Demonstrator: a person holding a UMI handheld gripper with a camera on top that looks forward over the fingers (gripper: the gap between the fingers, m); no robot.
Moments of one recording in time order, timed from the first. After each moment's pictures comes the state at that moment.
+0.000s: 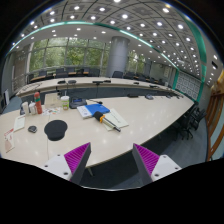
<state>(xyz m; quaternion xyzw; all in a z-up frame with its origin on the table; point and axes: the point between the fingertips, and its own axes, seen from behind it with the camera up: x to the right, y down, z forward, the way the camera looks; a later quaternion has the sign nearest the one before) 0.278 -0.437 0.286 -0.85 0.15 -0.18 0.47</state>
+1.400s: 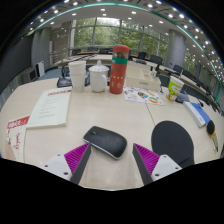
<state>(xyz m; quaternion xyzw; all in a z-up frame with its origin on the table) -0.185 0.010 -0.007 -0.91 -0.06 -0.03 0.41</state>
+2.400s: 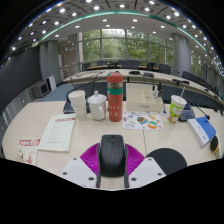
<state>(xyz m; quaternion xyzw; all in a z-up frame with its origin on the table) -0.161 0.061 0.086 -0.88 -0.08 0.06 0.46</state>
